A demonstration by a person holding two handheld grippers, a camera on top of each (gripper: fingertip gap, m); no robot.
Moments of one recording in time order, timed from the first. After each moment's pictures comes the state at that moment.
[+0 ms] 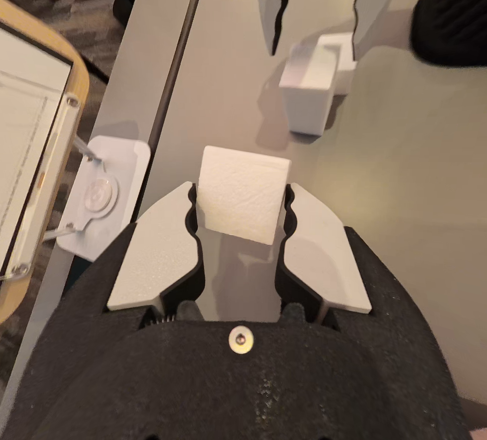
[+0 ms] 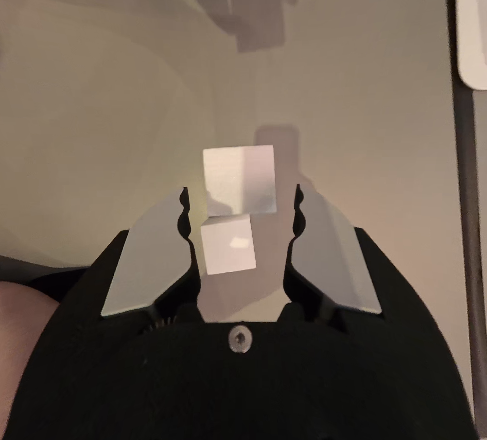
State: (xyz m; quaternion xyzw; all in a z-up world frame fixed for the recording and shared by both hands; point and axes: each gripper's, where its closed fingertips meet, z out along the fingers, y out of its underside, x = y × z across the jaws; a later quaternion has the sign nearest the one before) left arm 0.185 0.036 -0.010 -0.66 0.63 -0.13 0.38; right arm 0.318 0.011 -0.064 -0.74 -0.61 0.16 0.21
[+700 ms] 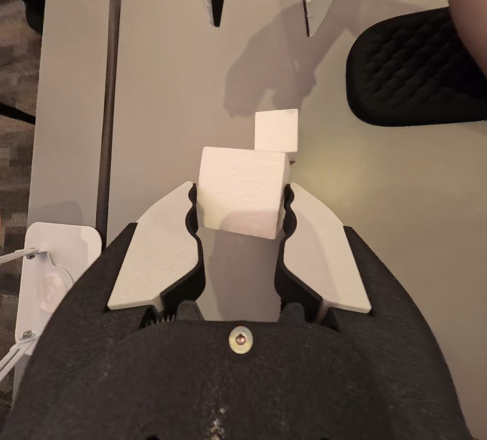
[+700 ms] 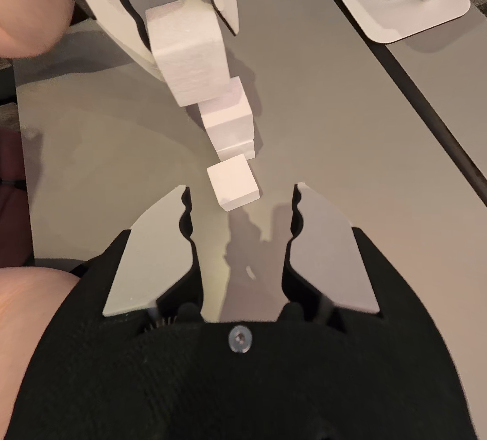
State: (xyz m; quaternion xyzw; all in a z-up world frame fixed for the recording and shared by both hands) left arm 0.311 0.003 -0.026 -0.63 0.70 -0.14 0.30; right arm 0.414 -0.008 -0.029 -0.78 -0.48 0.25 0.32
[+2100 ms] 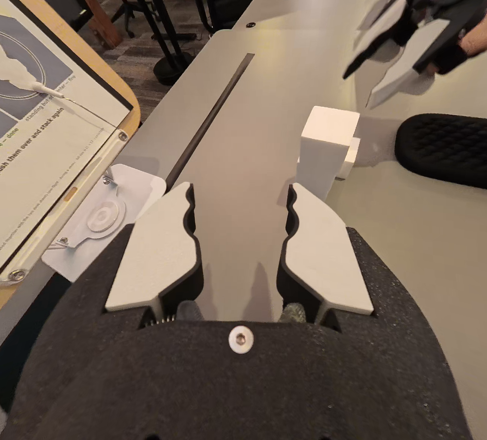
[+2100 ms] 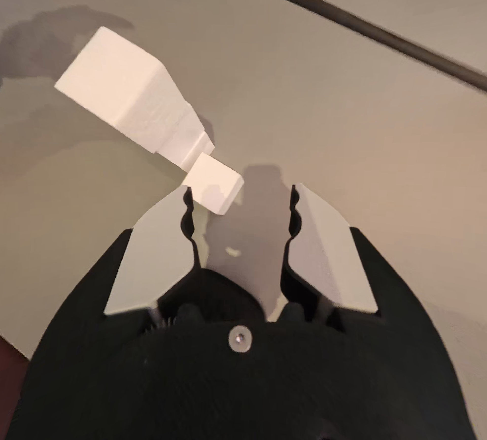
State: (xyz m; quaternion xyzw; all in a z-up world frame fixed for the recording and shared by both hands) left arm 0.203 0.056 0.036 -0.68 0.53 -0.22 0.46; right arm 0.415 -0.006 -0.053 -0.91 -0.21 0.12 0.33
